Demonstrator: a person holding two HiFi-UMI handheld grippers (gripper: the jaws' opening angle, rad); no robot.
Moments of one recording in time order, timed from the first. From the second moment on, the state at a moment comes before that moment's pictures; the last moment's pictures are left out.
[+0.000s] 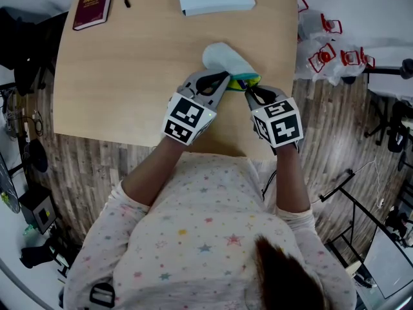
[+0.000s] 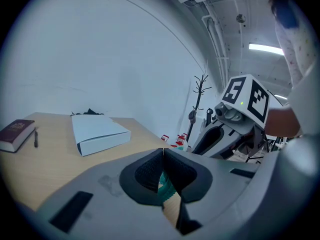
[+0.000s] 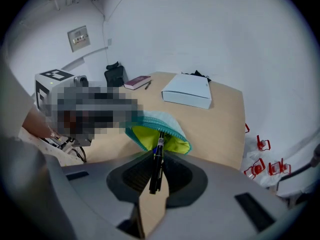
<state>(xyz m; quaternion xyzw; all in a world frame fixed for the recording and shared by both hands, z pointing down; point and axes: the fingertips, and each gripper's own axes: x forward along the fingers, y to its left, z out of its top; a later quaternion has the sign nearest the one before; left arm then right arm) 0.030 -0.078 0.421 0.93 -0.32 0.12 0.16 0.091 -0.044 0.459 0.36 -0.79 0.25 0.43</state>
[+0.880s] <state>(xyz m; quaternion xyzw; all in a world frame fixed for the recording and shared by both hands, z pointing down) 0.028 -0.080 0.419 0.92 -0.33 0.12 0.16 0.069 -0.071 0.466 0.35 -0.78 0.22 0.47</state>
